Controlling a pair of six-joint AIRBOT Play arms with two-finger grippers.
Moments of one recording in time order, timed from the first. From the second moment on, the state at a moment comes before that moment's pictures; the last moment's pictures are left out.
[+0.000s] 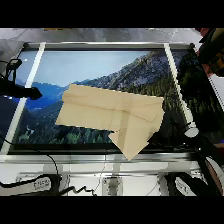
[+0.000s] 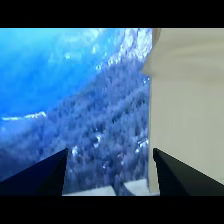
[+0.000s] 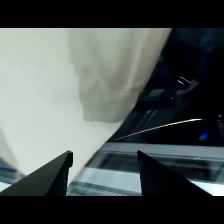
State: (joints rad) left arm 0.35 -1.41 1.40 1.28 -1.18 -0.99; right arm -0.16 -1.00 0.35 -0.89 1.03 1.42
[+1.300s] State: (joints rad) left arm 0.42 -1.52 0.91 0.98 -1.05 -0.98; right arm -0.16 -1.17 0.30 -0.52 0.97 0.97
